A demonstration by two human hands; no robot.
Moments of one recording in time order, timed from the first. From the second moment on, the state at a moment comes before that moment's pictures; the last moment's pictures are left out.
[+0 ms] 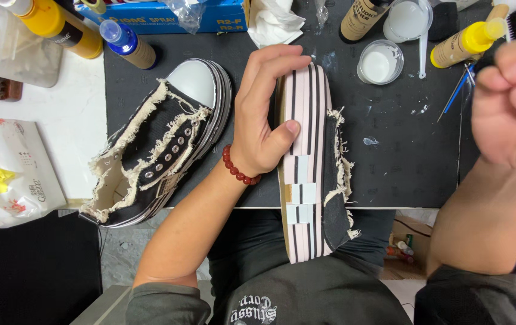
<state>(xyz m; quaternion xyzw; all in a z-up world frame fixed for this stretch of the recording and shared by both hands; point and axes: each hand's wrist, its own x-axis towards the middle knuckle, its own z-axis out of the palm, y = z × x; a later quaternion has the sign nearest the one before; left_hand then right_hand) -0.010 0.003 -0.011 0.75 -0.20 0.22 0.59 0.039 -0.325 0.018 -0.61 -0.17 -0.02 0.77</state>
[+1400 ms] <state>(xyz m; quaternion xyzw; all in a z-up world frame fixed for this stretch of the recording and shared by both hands) 0.000 0.009 0.021 0.80 -0.11 0.01 0.59 0.088 -0.289 -0.009 -0.85 -0.29 -0.17 0.41</state>
